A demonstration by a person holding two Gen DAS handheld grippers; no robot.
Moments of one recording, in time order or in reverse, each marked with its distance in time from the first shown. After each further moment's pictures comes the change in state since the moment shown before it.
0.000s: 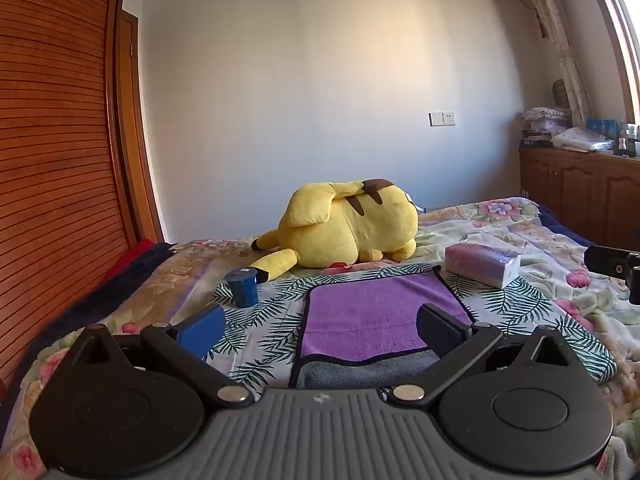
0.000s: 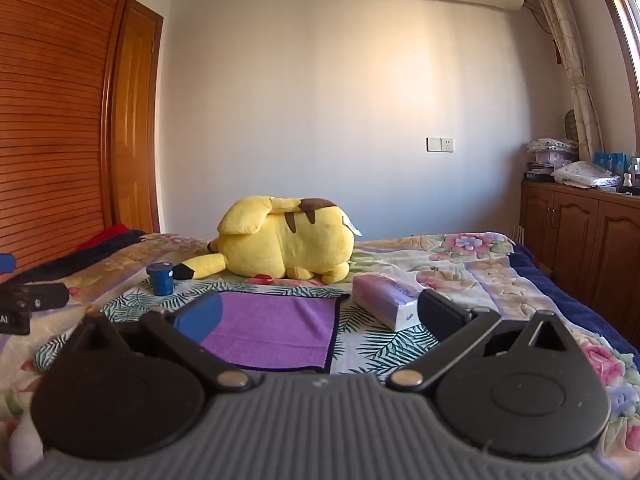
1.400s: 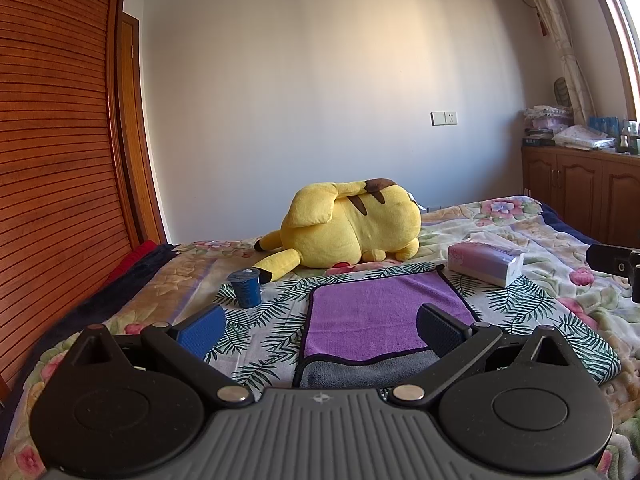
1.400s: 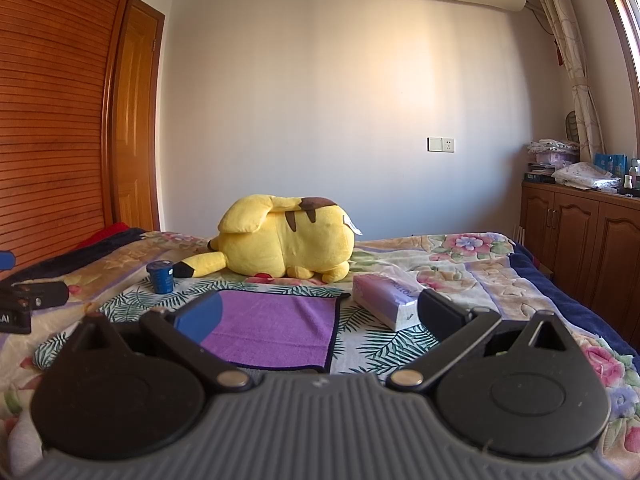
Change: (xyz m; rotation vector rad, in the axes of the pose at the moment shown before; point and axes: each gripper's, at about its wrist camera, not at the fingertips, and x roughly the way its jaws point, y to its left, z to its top) left arm 0.000 -0.001 0.000 0.010 0.001 0.003; right arm 0.001 0.002 -0.002 -0.007 0.008 0.002
